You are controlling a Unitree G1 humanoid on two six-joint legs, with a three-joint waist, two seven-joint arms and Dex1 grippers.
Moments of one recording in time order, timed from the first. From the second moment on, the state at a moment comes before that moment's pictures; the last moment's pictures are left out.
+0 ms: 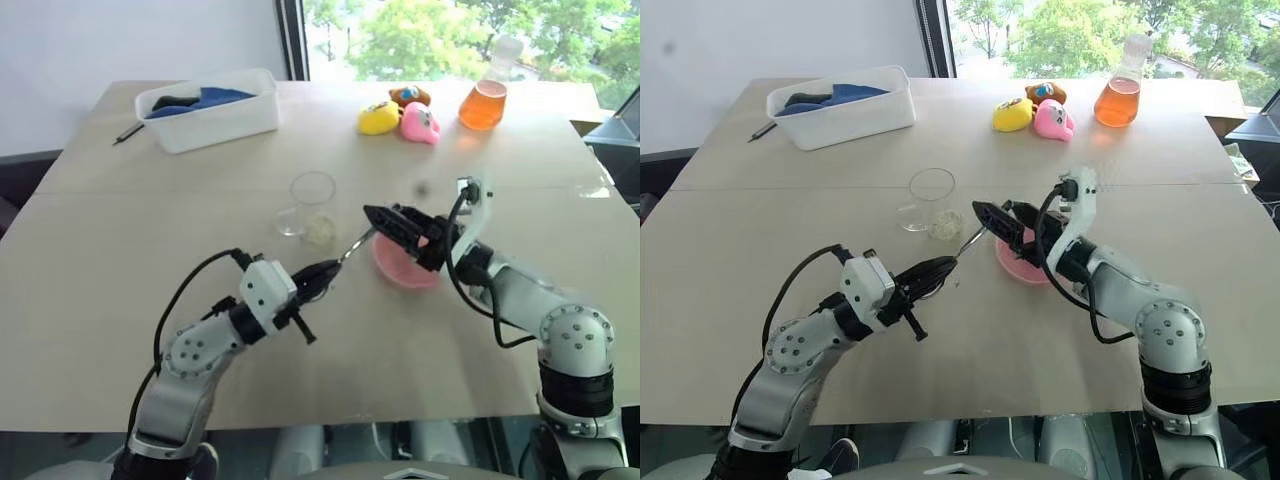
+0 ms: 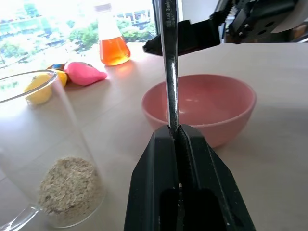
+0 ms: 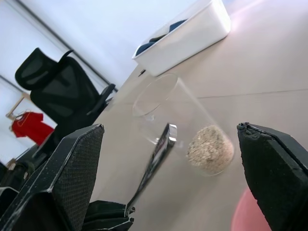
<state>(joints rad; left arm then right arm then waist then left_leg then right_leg) 0.07 0.45 -0.05 -0.48 -0.23 0.07 -0.68 -0.38 -0.29 -0.06 -0.50 1.30 0.89 -0.09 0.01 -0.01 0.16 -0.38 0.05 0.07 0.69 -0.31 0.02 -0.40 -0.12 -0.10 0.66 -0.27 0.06</state>
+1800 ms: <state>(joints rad) -0.02 0.36 0.10 -0.23 0.00 -0.07 -0.35 -0.58 -0.58 -0.26 -0.31 1.76 0.82 -0.24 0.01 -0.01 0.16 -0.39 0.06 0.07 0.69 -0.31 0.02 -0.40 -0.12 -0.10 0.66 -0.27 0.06</state>
